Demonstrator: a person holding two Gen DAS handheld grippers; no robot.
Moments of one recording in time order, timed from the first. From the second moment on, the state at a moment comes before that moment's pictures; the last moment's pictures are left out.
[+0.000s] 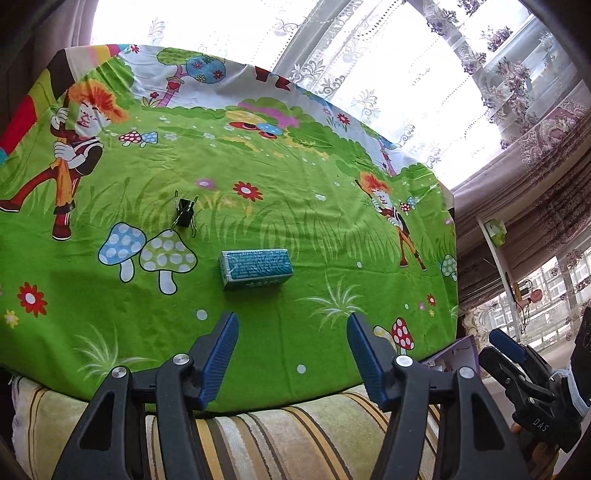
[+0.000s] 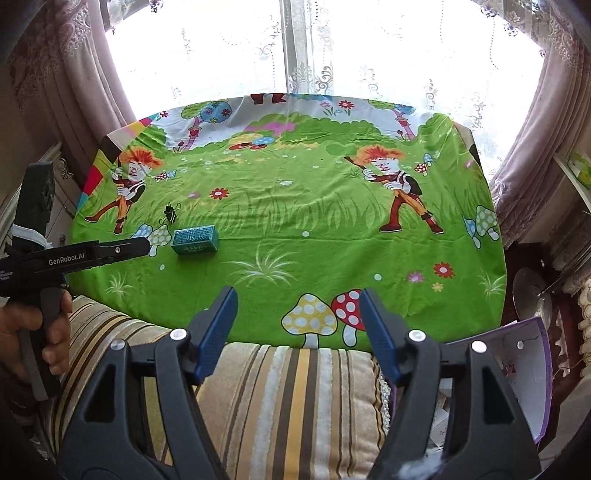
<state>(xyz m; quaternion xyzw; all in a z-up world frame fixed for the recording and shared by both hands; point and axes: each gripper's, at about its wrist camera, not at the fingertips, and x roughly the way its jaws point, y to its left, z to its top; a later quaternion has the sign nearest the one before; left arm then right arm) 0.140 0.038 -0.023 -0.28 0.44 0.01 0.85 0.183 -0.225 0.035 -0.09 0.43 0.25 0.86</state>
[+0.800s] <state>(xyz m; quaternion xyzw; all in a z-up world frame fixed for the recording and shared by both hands) 0.193 0.113 -0.062 -0.27 0.48 0.09 0.83 0.221 -0.095 -0.020 -0.11 0.49 0.32 0.80</state>
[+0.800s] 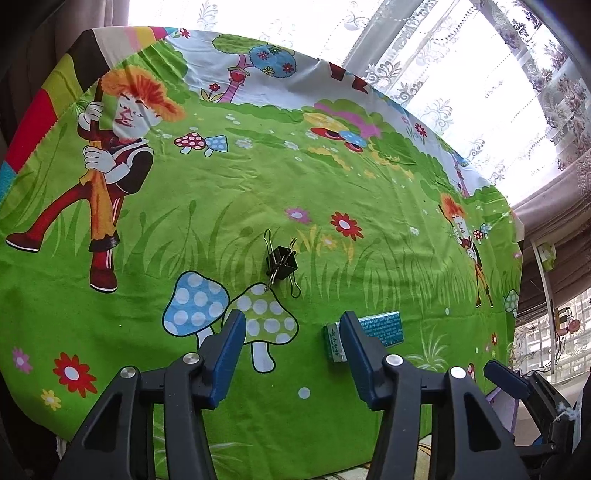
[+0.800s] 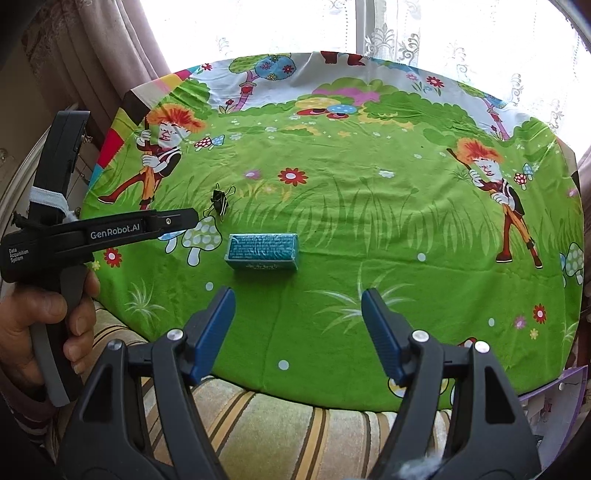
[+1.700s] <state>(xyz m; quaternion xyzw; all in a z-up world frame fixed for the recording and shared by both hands) 0.255 0.125 -0.099 -0.24 0.52 0.11 0.81 0.250 -0.024 -0.080 -0.15 0.53 0.31 0.78</state>
